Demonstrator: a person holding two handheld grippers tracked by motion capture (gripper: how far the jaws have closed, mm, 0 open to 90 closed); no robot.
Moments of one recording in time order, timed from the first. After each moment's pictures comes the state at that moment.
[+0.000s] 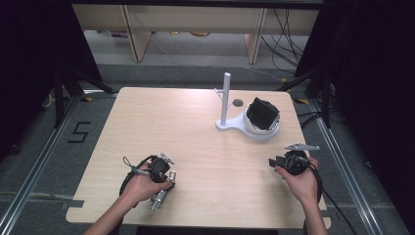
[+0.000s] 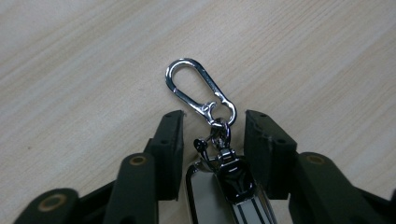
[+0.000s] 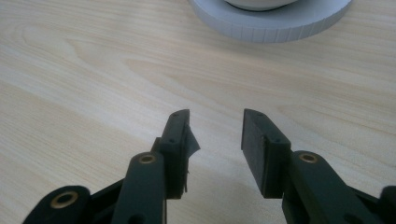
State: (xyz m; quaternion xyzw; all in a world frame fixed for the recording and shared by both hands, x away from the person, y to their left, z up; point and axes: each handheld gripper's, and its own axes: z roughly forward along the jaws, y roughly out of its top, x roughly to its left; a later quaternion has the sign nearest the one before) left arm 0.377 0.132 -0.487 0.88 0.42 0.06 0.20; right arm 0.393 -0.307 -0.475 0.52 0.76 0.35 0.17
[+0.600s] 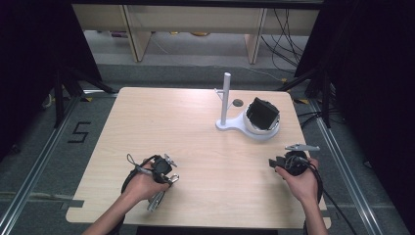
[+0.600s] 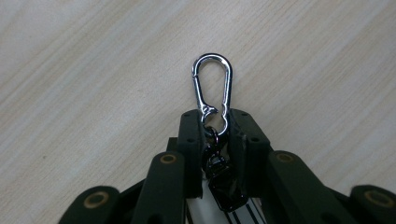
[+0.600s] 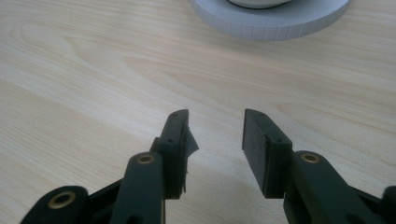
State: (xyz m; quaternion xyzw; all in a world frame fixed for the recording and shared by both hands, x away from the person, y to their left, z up) left arm 0.377 0.128 -0.483 0.92 0.36 0.07 0.17; right arm 0.392 -0.308 -0.475 0.53 0.76 0.34 0.17
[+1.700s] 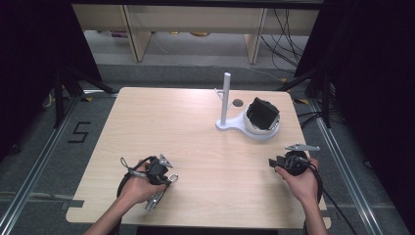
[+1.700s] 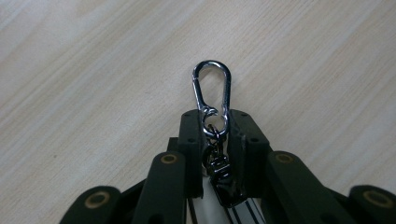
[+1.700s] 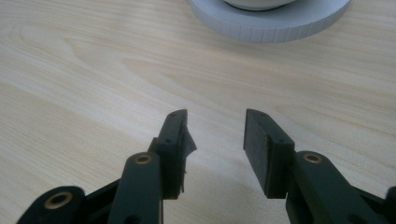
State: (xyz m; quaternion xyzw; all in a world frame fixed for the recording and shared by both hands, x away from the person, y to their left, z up) left arm 0.369 0.140 -0.482 0.90 0.36 0.09 0.22; right arm 0.393 -0.308 -0.475 0.53 0.76 0.34 0.17
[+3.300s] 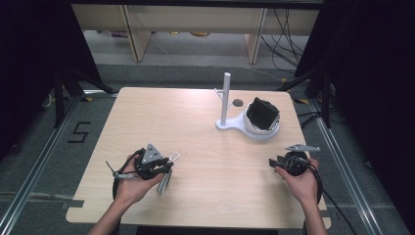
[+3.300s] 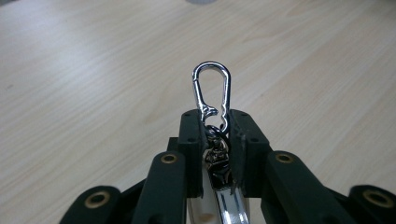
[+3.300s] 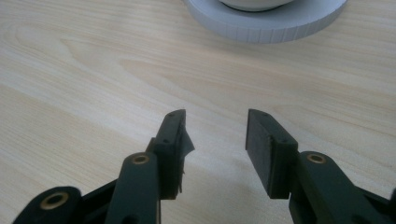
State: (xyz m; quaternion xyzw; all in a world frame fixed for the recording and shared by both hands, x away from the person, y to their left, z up) left arm 0.364 0.154 -0.456 0.82 0.36 0.20 0.40; right arm 0.391 -0.308 -0.476 0.53 0.76 0.34 0.17
